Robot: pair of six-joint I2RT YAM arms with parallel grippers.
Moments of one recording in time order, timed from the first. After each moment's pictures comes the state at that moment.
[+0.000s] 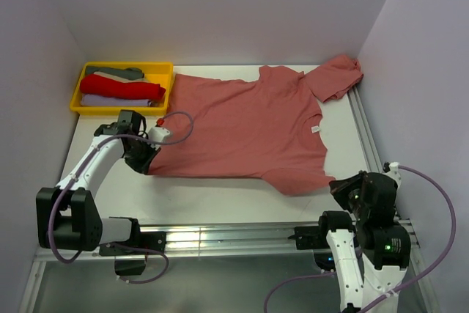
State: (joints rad) left arm -0.09 1.29 0.90 -0.94 0.18 0.58; right arm -0.07 0.26 0.93 -1.32 0.03 0.84
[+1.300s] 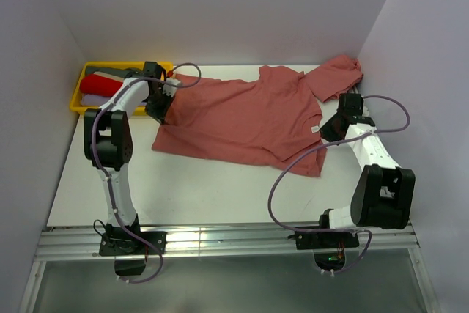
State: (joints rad) left arm -0.13 2.09 1.72 -0.91 0.10 0.33; right arm -0.15 1.38 0.93 -0.54 0.05 0.69
